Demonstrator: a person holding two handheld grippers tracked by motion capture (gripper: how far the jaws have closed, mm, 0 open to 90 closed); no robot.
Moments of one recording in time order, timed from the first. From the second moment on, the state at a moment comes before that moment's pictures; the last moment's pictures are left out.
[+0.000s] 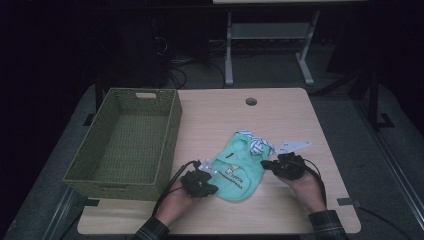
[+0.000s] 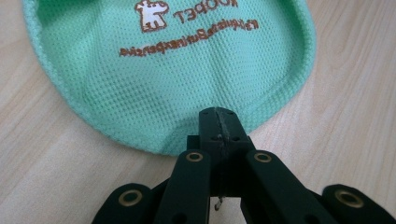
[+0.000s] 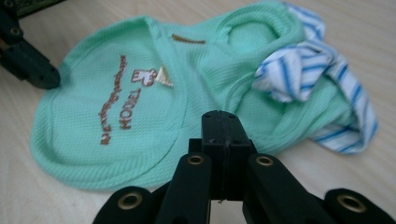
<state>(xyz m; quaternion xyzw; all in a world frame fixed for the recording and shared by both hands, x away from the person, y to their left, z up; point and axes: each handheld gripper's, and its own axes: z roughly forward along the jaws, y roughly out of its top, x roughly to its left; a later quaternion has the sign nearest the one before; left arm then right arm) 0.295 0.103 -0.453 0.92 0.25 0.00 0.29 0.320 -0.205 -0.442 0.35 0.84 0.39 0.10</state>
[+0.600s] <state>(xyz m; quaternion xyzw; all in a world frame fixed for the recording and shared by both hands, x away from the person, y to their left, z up) 0.305 0.099 -0.441 0.91 0.26 -0.02 0.32 0.317 -0.188 -0.466 0.35 0.87 0.34 0.10</state>
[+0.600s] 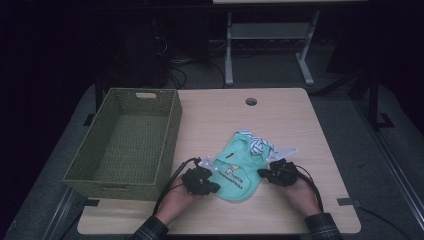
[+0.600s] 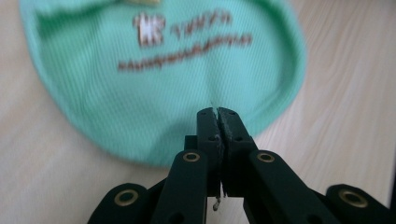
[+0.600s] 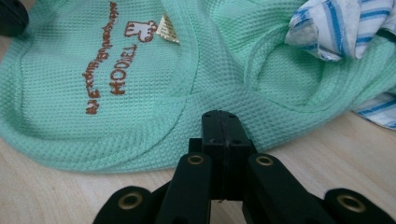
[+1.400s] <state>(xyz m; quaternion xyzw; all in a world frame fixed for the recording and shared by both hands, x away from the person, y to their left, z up) 0.410 0.071 -0.456 0.90 0.30 0.04 0.32 0.318 -0.189 -0.466 0.35 0.87 0.34 0.09</state>
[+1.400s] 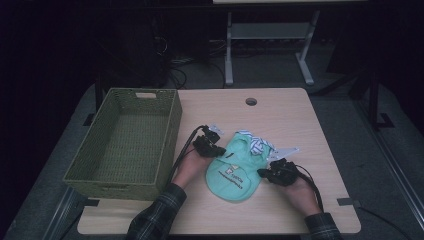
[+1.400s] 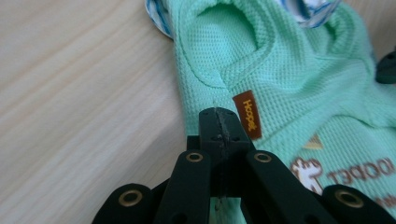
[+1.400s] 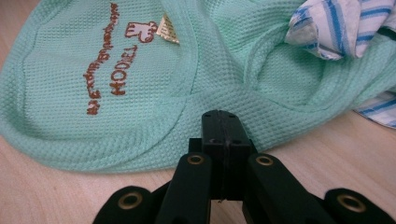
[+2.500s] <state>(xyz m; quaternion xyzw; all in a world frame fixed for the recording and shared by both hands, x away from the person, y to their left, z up) 0.333 0.087 -0.454 0.92 0.27 0.02 0.30 0.337 -0.199 -0.454 0.35 0.87 0.34 0.10</state>
